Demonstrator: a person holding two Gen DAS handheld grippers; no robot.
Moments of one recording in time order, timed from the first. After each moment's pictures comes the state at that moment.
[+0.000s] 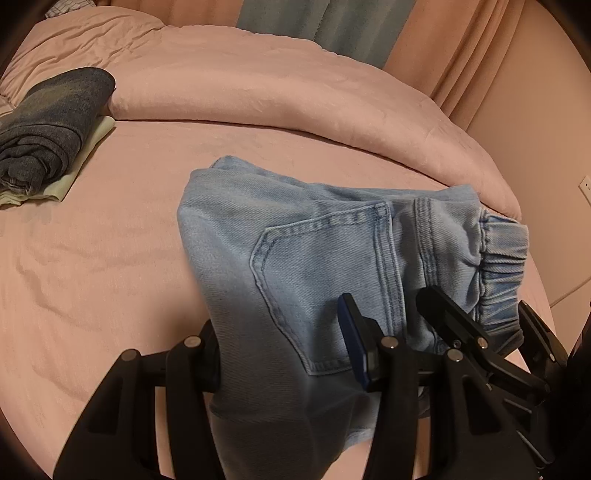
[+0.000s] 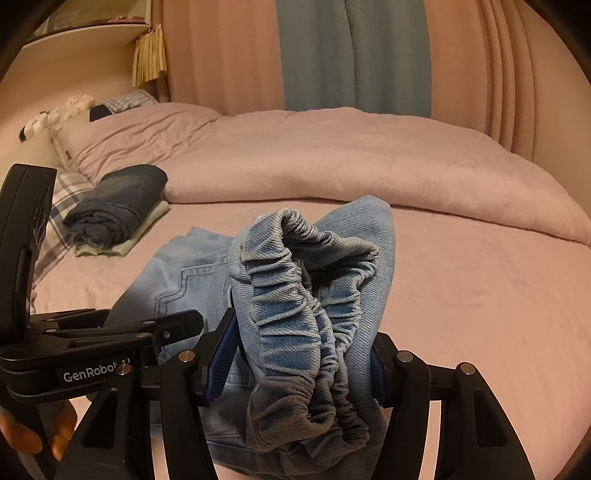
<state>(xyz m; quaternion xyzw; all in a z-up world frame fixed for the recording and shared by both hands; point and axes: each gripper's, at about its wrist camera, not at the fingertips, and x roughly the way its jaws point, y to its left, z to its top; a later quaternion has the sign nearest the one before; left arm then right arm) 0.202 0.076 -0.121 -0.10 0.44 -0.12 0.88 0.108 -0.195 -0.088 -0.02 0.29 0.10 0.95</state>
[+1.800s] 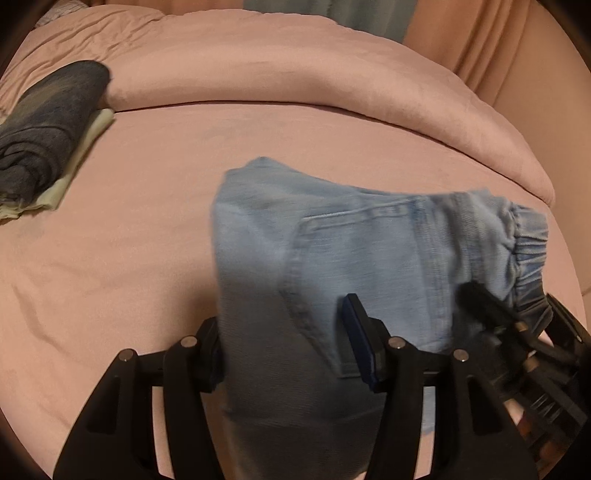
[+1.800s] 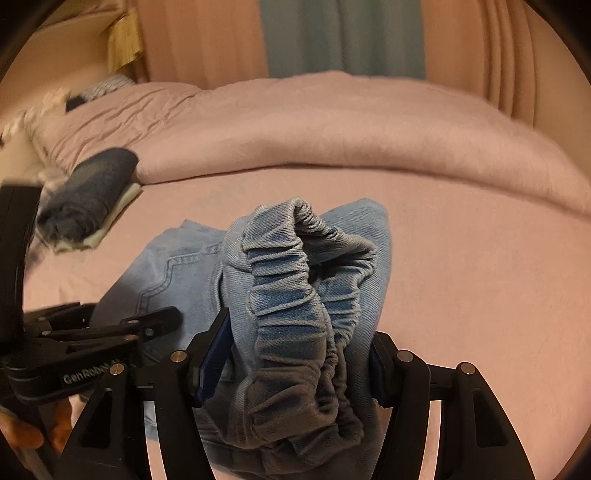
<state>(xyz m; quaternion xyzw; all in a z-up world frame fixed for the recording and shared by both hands) 0.247 0.068 -0.147 -0.06 0.48 -0.07 0.87 0.162 -0.215 -0.111 0.02 0.35 0.09 0.93</state>
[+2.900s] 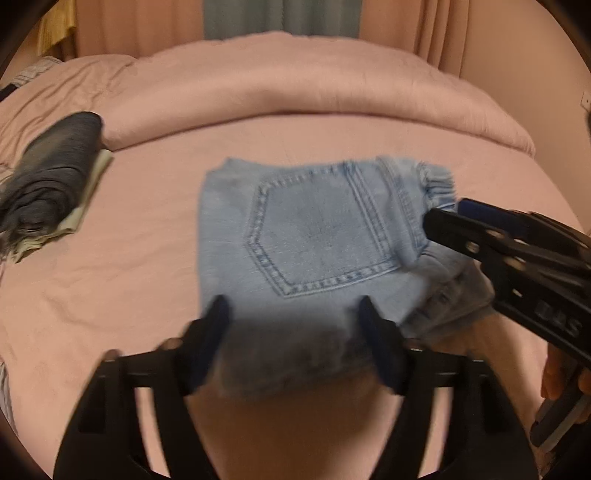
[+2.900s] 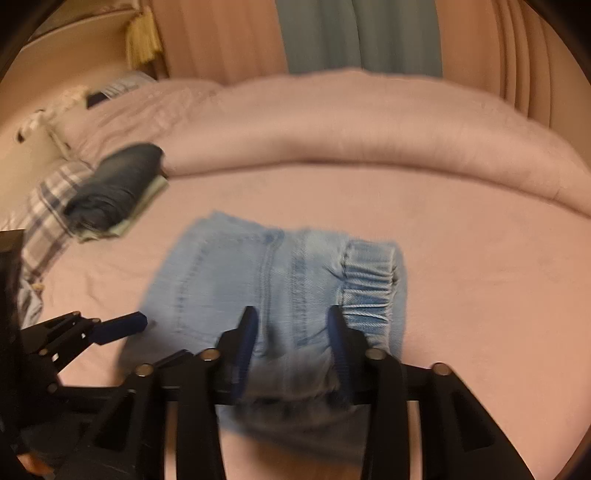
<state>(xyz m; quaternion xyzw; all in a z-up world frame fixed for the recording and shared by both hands) 0.178 0.042 -0.122 0.03 0.44 -0.10 0.89 0.151 -0.206 -0.100 -0.01 0.34 0.13 0.93</state>
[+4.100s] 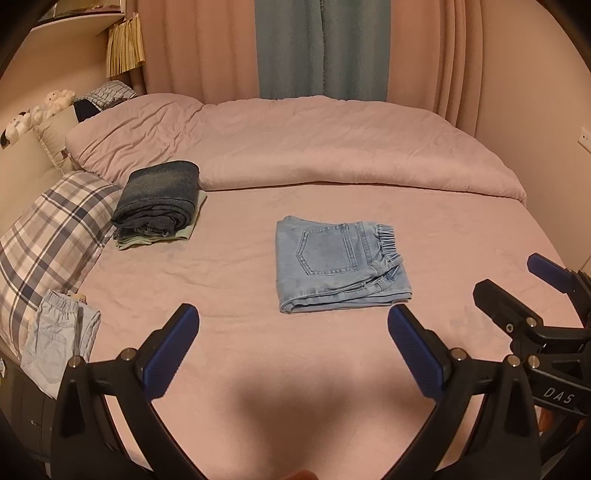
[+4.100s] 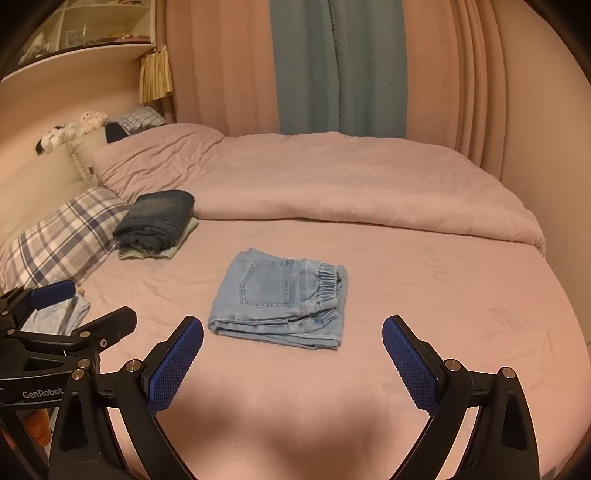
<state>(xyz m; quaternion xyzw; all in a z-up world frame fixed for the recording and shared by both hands) 0.012 0.048 0.035 0.02 0.37 -0.01 0.93 -0.017 -0.208 0.020 -0.02 0.28 0.07 0.96</state>
